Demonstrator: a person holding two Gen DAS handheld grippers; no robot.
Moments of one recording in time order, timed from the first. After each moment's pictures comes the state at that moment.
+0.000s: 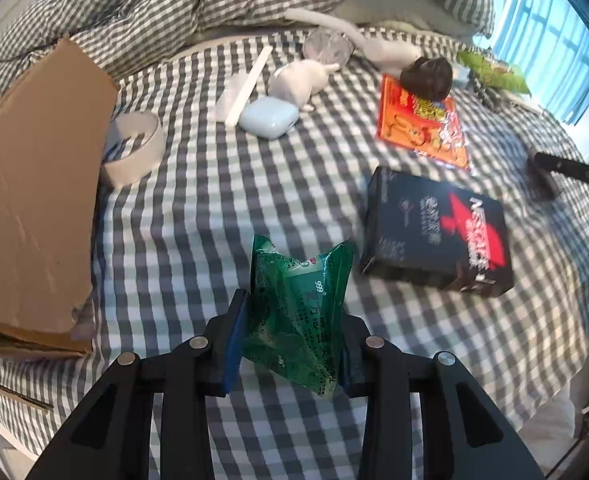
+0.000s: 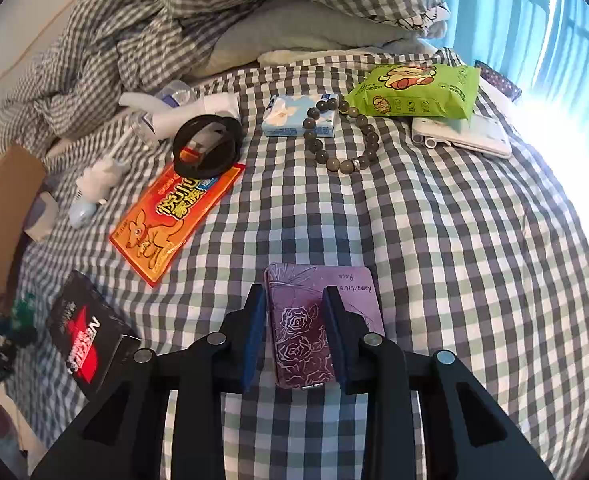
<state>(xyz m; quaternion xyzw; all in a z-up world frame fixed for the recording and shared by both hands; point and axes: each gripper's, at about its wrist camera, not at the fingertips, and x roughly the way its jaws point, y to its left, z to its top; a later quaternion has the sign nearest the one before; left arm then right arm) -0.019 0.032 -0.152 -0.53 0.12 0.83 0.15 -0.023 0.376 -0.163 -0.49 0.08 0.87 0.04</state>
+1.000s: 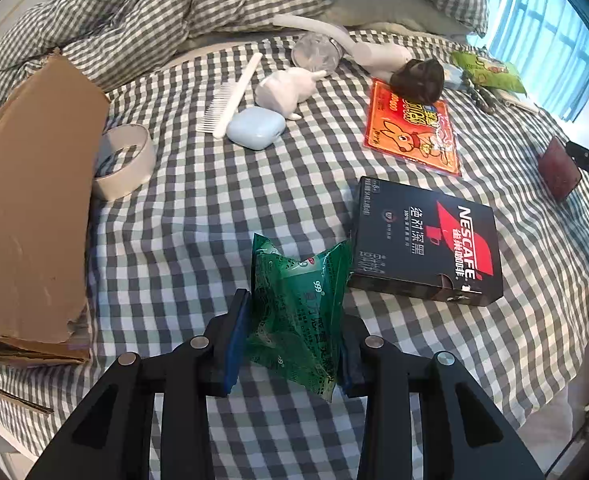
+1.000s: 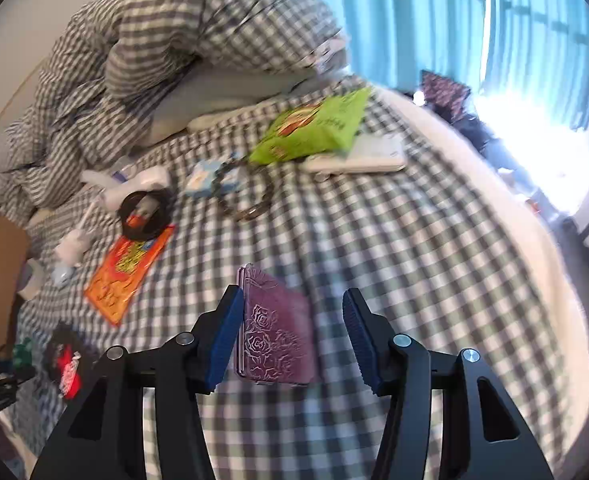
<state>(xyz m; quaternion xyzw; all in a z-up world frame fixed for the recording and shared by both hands) -0.018 0.043 -0.146 -0.53 0.12 0.83 0.16 0.018 0.449 -0.134 -0.41 0.14 0.89 0.11</state>
